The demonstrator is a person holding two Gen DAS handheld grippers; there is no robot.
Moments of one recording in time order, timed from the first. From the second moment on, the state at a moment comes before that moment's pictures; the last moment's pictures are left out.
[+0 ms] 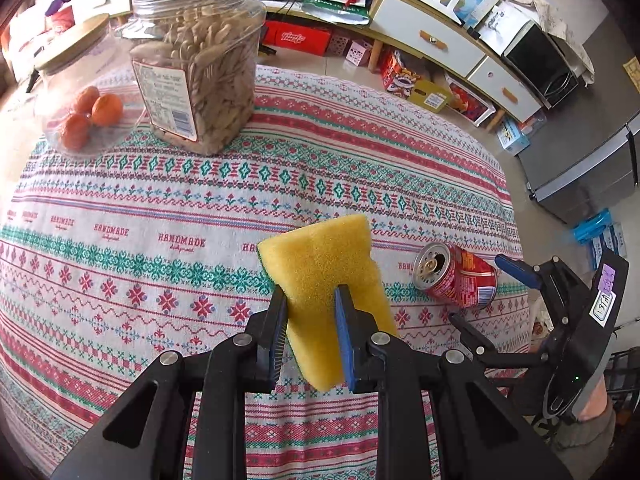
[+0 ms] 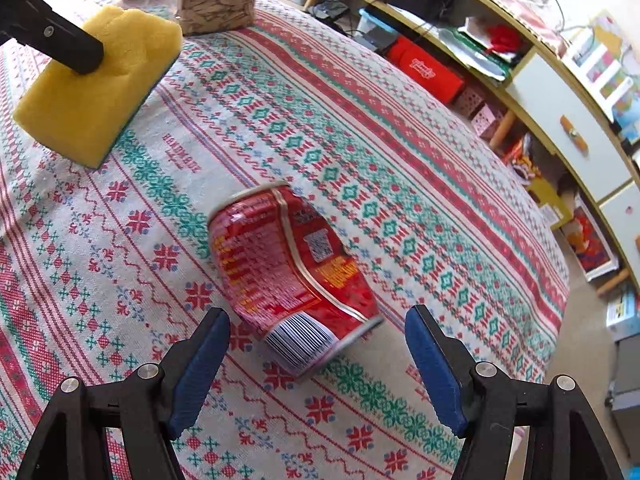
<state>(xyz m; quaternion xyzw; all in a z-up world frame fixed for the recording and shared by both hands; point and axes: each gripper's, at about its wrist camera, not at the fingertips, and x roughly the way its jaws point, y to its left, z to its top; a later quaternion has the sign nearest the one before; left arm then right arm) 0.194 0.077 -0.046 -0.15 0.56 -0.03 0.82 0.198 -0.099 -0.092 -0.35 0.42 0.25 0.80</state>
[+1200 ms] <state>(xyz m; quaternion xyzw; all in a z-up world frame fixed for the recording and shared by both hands) 0.158 -0.038 -0.046 -0.05 0.54 -0.15 0.83 0.176 -0.221 -0.032 -0.06 0.53 0.16 0.83</state>
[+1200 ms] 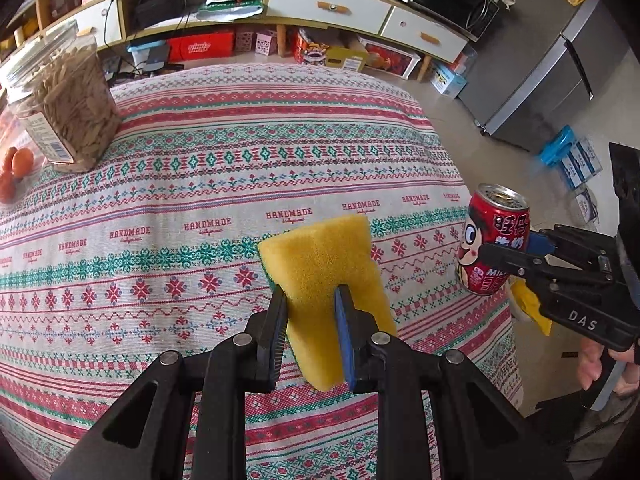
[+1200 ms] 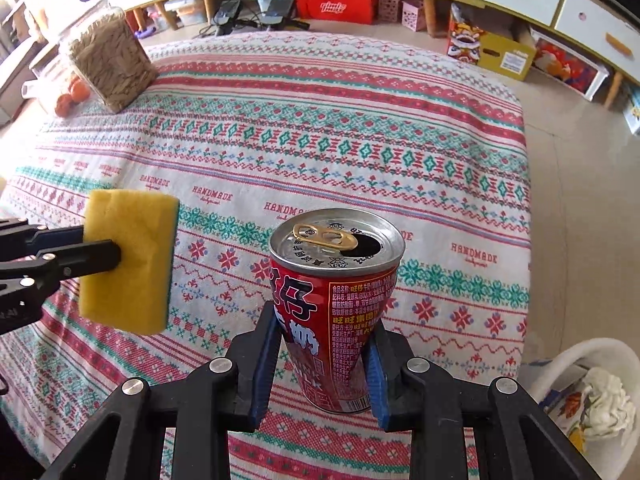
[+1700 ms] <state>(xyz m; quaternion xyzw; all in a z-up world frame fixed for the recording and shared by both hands) 0.125 -0.155 -0.029 -0.01 0.52 -0.25 0.82 0.117 -0.414 0.014 0.09 0.47 -0.02 0.88</state>
